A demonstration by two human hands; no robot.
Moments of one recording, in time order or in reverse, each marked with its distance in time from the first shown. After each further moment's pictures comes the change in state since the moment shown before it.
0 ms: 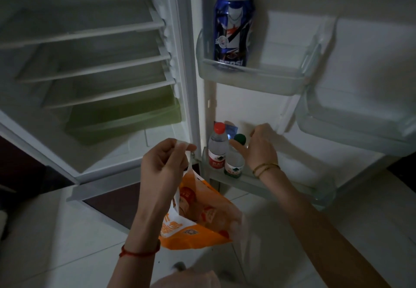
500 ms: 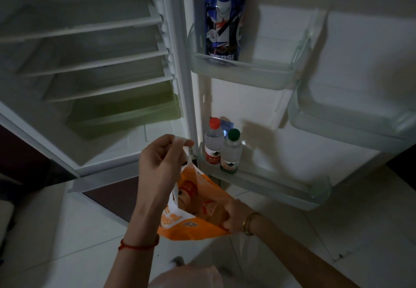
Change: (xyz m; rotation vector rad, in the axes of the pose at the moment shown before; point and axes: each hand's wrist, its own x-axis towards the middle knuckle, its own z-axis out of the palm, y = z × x) left_hand -0.010 -0.001 0.016 0.038 0.041 0.005; right_hand -0.104 0.056 0.048 -0.197 -0.880 -0.130
